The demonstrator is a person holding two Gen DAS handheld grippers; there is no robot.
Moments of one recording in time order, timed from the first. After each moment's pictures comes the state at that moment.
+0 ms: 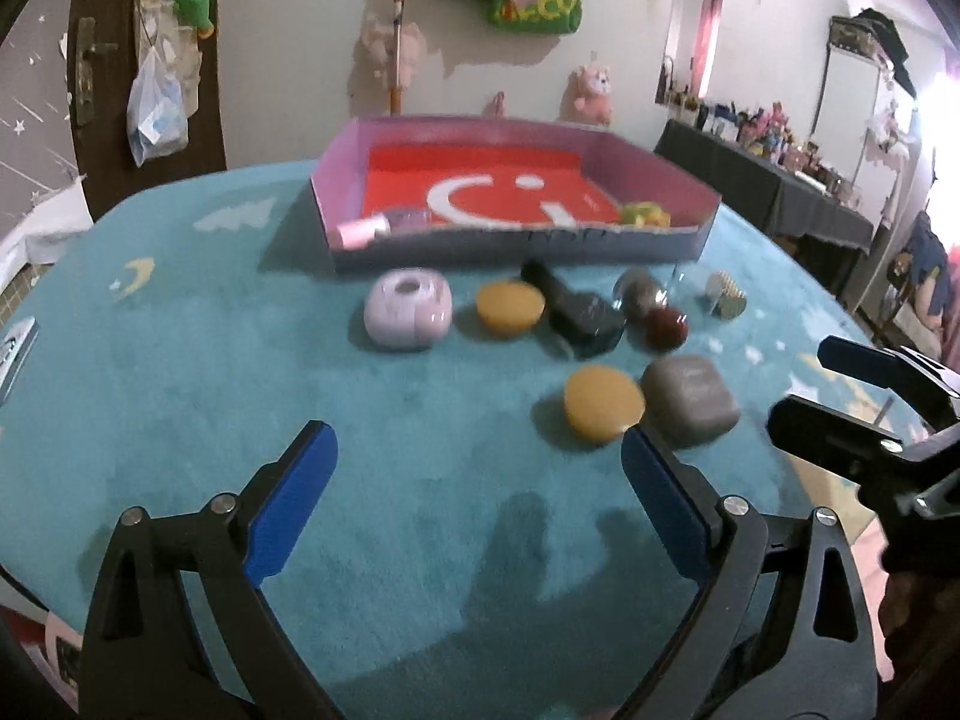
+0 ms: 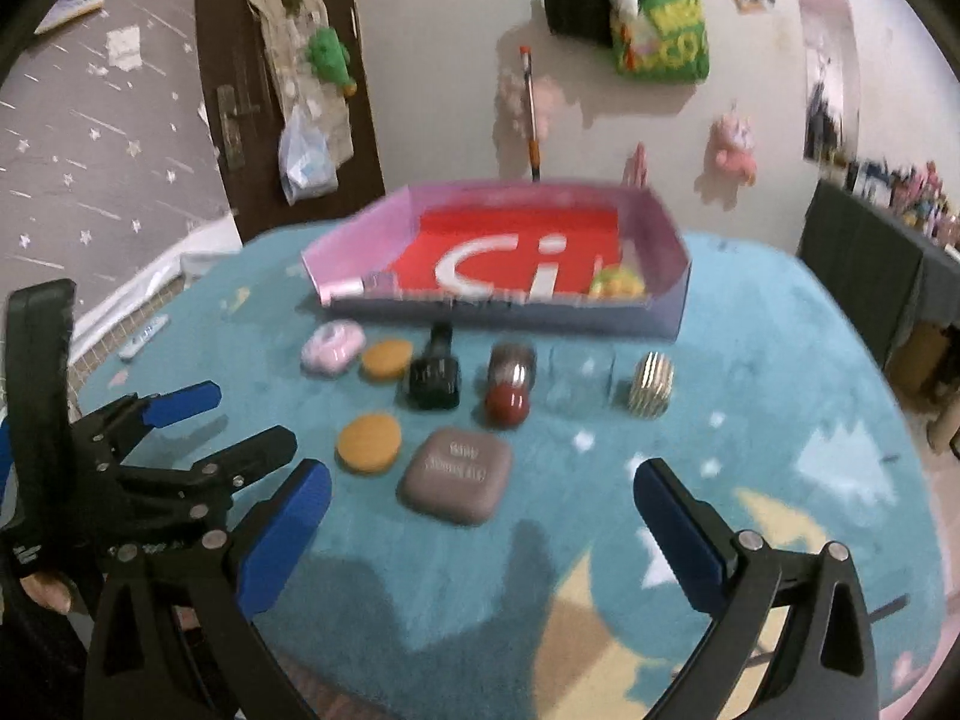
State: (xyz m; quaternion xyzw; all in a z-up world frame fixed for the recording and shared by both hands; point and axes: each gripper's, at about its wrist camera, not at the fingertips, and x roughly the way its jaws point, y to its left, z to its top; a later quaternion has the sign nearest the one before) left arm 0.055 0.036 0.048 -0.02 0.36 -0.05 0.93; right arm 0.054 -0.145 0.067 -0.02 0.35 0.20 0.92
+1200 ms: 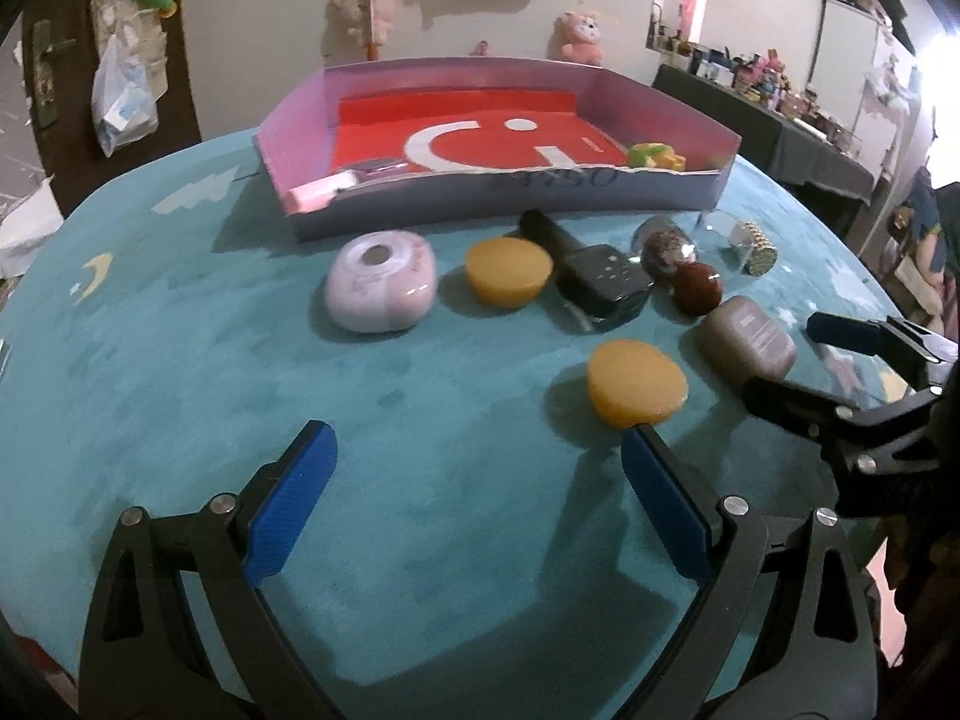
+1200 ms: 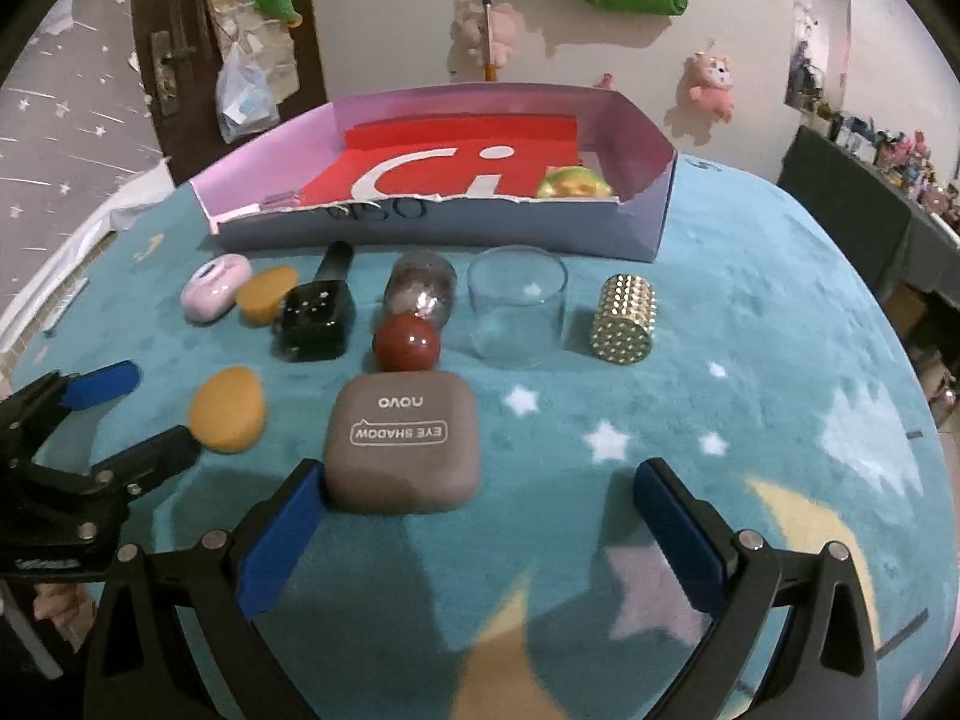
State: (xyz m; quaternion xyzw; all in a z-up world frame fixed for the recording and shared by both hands) left arm 0.088 0.026 0.032 0.00 0.41 -0.07 0.91; right arm 0.103 -0.155 0.023 -0.04 0.42 0.15 0.90
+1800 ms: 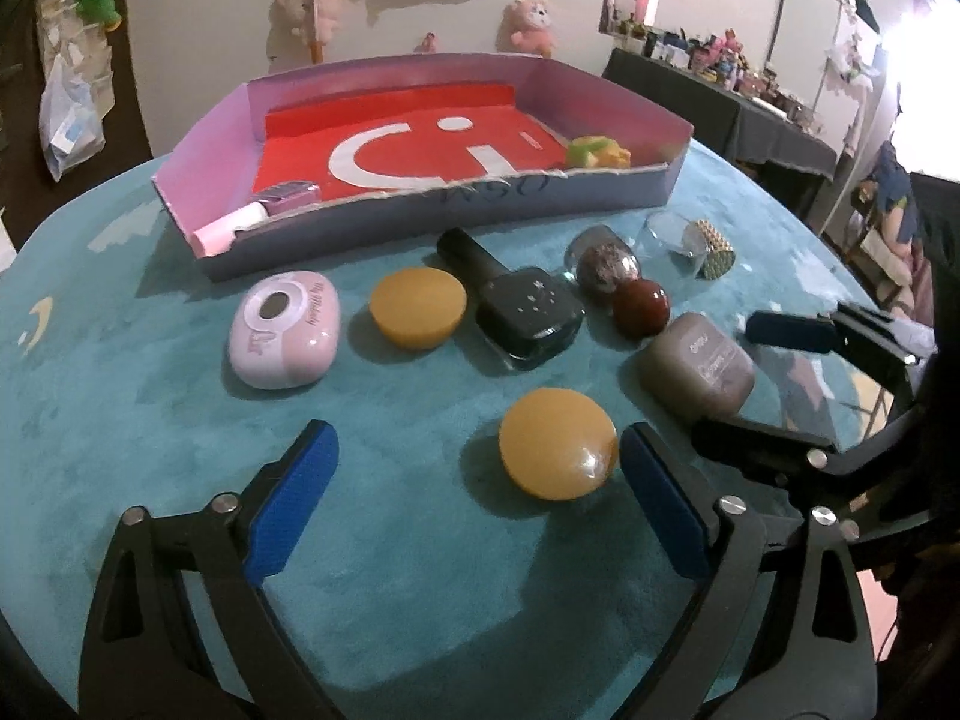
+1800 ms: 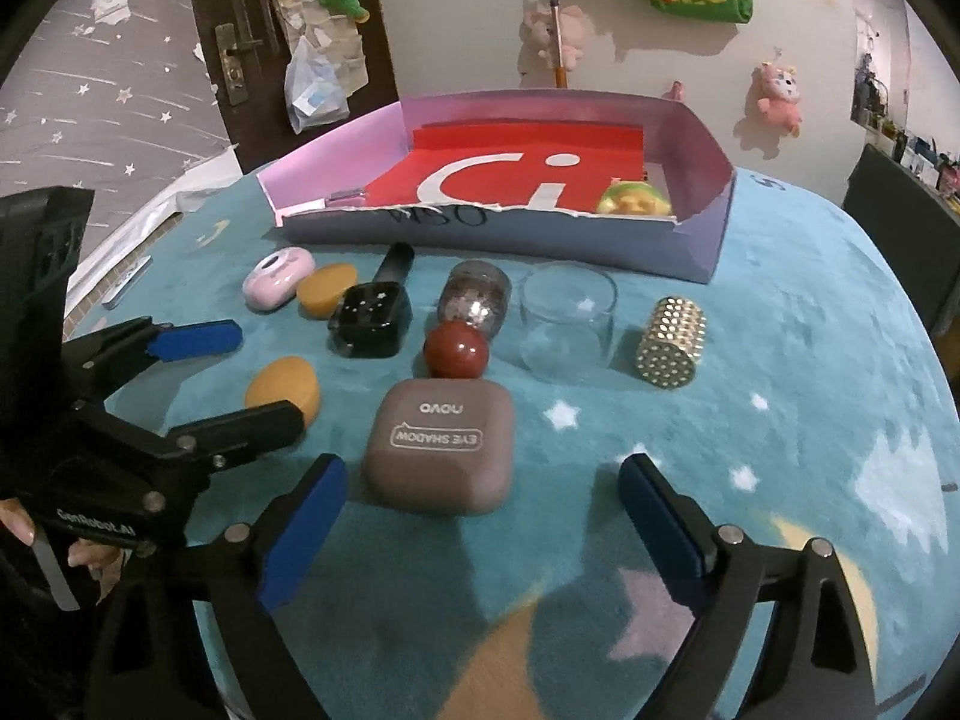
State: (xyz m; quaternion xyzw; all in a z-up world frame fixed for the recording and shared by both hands) left arm 0.109 0.000 0.034 0.02 0.42 -0.13 0.90; right arm 0.105 -0.156 0.027 -0.05 0.41 0.24 0.88
